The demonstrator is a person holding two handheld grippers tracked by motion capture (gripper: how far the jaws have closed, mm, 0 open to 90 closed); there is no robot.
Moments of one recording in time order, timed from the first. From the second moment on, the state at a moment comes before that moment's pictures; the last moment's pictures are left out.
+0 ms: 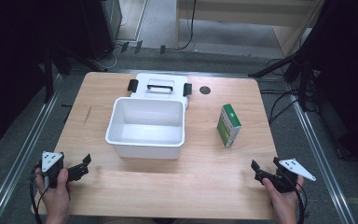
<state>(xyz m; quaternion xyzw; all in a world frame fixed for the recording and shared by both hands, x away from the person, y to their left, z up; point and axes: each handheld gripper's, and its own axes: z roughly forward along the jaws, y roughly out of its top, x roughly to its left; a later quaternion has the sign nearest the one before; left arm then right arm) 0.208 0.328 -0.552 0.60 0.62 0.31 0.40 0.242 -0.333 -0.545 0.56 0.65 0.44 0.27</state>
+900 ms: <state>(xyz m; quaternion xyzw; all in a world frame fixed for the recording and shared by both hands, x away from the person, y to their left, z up) 0.206 0.327 -0.551 0.60 0.62 0.31 0.40 0.255 -0.305 -0.532 0.51 0.74 0.35 0.26</state>
